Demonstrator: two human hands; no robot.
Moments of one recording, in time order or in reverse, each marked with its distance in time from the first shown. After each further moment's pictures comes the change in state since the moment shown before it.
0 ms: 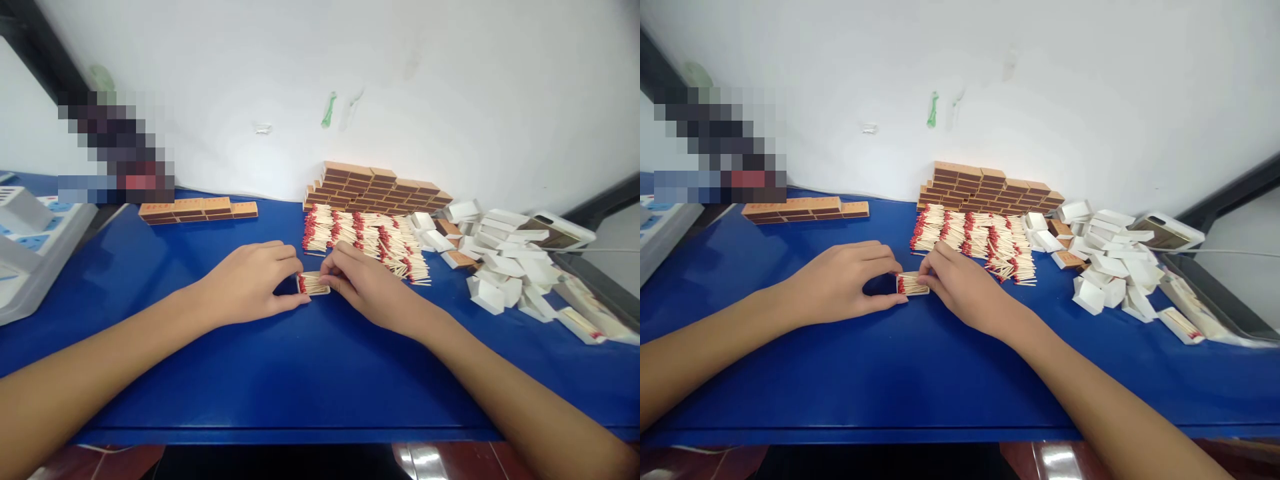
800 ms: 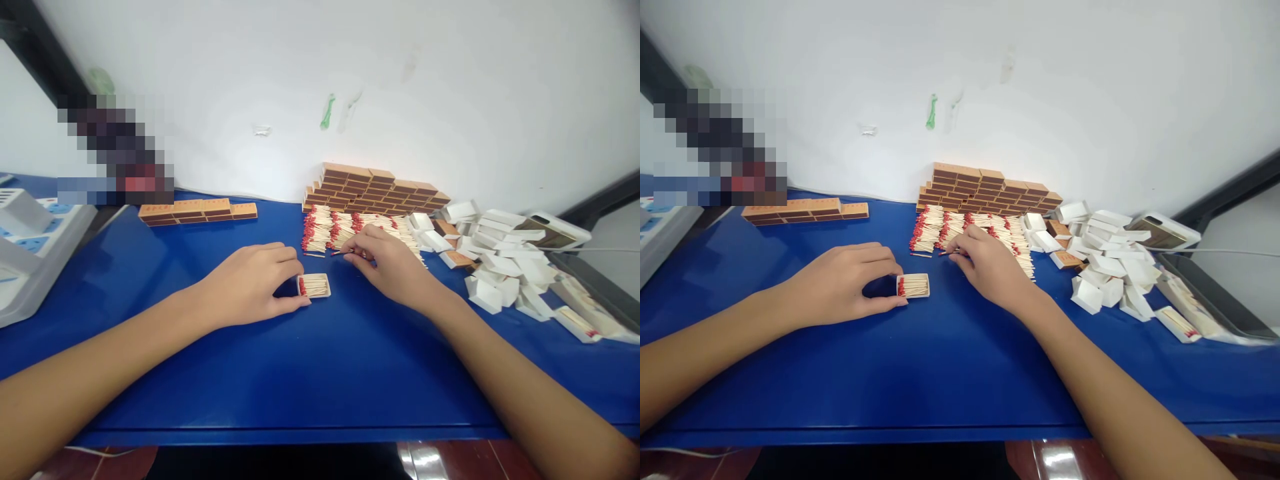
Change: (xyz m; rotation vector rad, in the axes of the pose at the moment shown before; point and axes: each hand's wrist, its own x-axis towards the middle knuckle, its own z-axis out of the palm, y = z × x) left_hand 0.000 0.000 -0.001 -0.033 0.001 0.015; right_hand -0.002 0.051 -0.014 -0.134 0.182 0.046
